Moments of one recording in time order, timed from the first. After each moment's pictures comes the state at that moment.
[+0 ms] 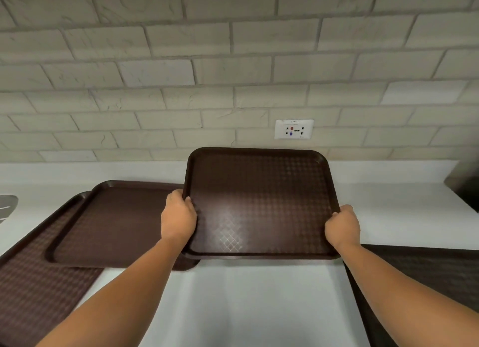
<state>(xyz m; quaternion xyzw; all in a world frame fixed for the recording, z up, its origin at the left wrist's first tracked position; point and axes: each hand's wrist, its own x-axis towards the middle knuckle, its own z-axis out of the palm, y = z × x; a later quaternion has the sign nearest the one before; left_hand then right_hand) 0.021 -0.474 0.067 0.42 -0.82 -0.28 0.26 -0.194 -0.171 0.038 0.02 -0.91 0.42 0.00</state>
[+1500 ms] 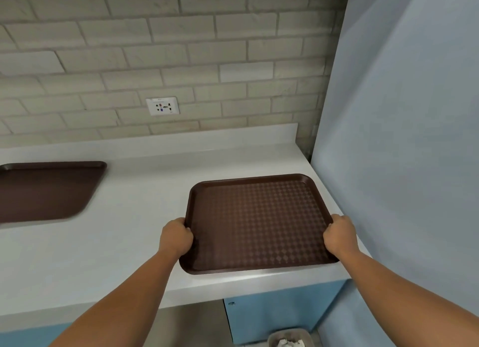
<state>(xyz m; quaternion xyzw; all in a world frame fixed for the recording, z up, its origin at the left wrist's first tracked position) -0.021 -0.041 0.005 0.36 -0.89 -0.27 0.07 -0.215 0.320 -0.015 0.05 -0.95 0.30 0.01</state>
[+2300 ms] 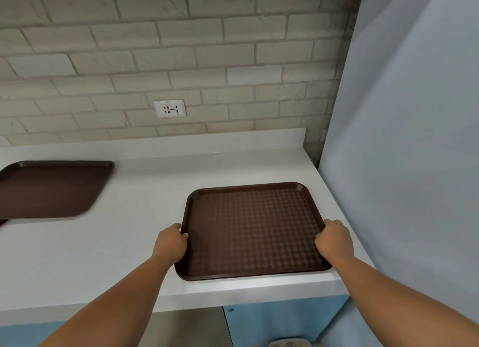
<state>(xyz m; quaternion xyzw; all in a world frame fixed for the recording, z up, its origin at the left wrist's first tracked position) -0.019 -0.056 -0.004 0.41 -0.88 -0.24 0.03 -0.228 0.297 -0.015 0.08 -0.97 0.22 -0.01</state>
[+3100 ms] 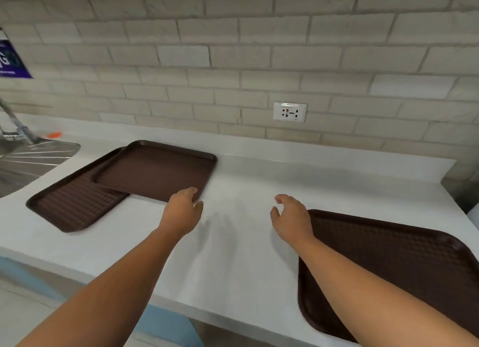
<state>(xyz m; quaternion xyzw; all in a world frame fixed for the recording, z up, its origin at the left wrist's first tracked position) 0.114 -0.301 0.067 0.43 -0.87 -0.19 0.18 -0.088 -0.102 0.050 0.38 -0.85 0.36 -0.05</state>
